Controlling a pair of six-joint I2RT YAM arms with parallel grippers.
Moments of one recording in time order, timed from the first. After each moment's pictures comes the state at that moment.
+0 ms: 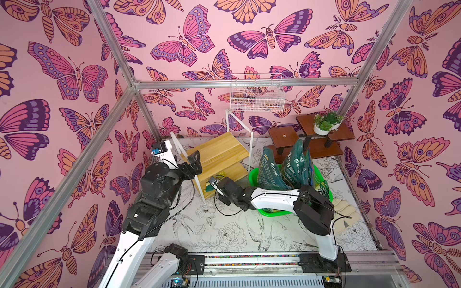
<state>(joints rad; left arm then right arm) -0.35 0.79 1.15 -0.53 -0.21 -0.41 1.13 2.04 1.38 -0.11 0.34 -0.16</state>
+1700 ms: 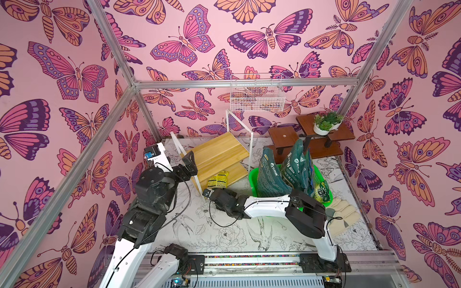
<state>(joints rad) -0.35 0.74 1.14 -0.53 -0.28 -0.40 1.23 2.11 1.40 -0.12 0.56 -0.32</state>
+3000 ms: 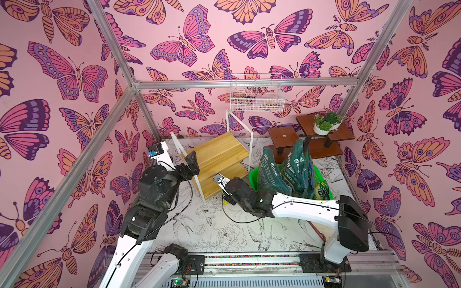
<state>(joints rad) -0.35 0.77 1.14 -0.53 -0.25 -0.40 1.23 1.67 1.28 -0.19 0.52 -0.17</state>
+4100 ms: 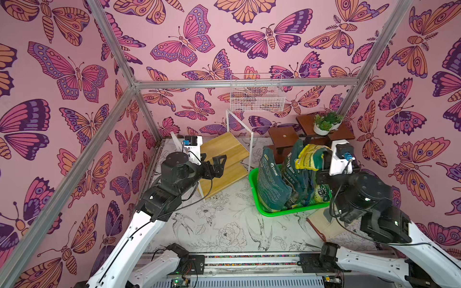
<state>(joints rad) -0.50 0.96 1.22 -0.52 0.06 -0.37 1.09 0.77 1.25 -0.43 1.08 -0.21</state>
